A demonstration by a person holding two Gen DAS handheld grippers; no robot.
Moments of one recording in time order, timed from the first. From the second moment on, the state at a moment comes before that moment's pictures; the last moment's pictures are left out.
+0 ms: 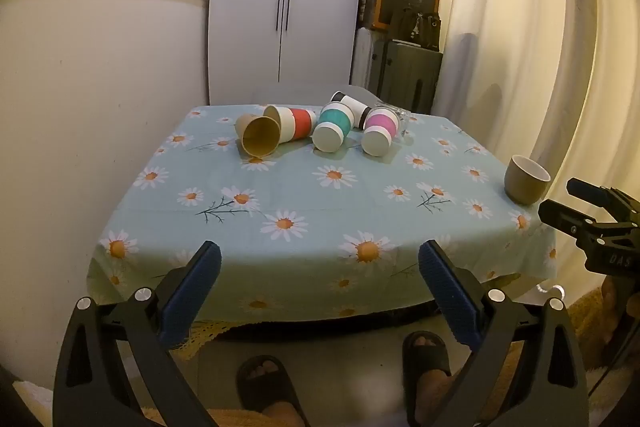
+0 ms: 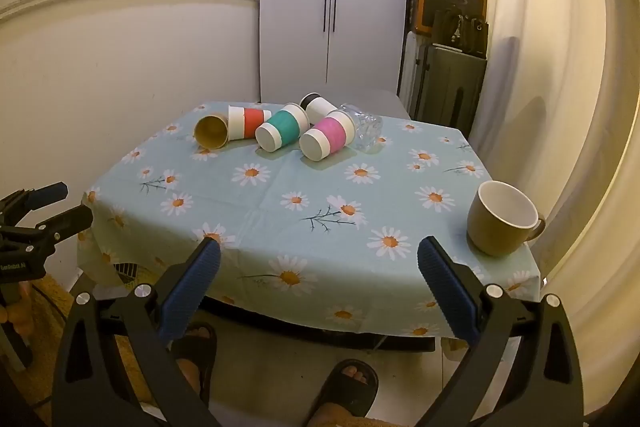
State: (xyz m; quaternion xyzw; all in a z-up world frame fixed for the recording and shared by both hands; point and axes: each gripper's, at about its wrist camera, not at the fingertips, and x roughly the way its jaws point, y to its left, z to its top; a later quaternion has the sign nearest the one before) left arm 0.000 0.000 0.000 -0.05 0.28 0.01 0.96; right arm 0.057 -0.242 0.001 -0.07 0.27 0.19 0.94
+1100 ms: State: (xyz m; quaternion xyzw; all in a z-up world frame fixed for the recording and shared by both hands) left arm -0.001 0.000 -0.001 -0.04 0.29 0.01 0.96; right arm 0.060 -0.243 -0.002 -0.07 0.28 0.20 0.94
